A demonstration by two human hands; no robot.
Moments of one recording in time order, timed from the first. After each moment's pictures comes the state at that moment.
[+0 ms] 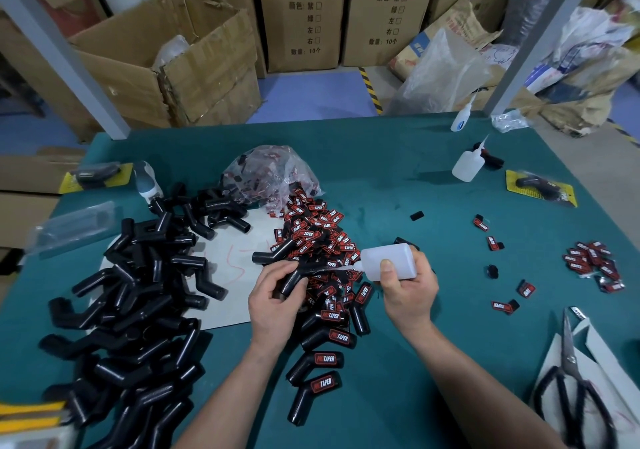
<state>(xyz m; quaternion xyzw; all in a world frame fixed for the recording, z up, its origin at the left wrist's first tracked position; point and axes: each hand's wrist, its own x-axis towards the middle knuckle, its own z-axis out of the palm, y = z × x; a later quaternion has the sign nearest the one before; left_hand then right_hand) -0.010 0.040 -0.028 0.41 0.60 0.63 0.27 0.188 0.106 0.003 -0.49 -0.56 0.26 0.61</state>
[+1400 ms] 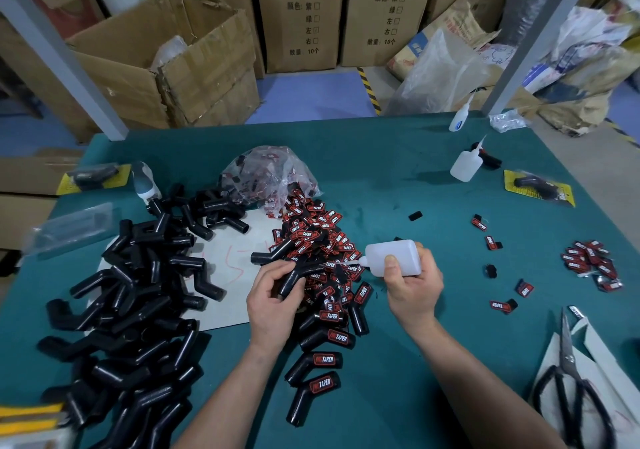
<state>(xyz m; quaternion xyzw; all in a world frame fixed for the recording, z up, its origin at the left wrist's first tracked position) -0.012 0.042 -0.035 0.42 0.61 0.63 0.26 0.195 0.111 0.010 -0.51 -0.58 0.23 0.60</state>
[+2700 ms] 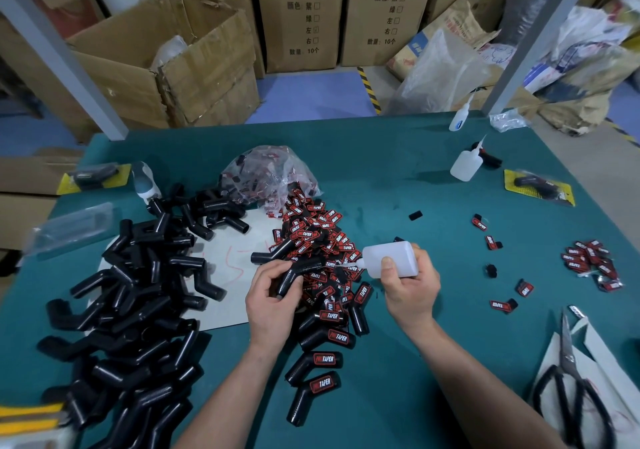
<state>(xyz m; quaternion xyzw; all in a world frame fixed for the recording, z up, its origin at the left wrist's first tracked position) -0.010 0.042 -0.027 0.39 0.62 0.63 0.26 0.192 0.110 0.010 -0.49 -0.58 0.23 0.61</state>
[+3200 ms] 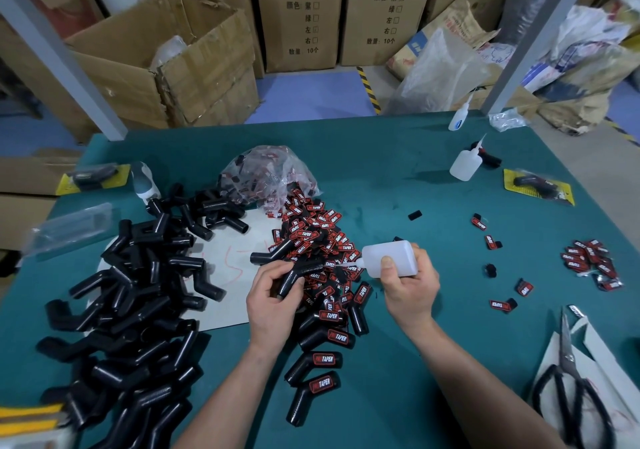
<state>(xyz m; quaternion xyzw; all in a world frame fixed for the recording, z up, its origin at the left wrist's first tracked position) -0.013 0.042 -0.036 0.41 0.62 0.62 0.27 0.190 0.109 0.014 -0.50 -0.58 0.24 0.60</state>
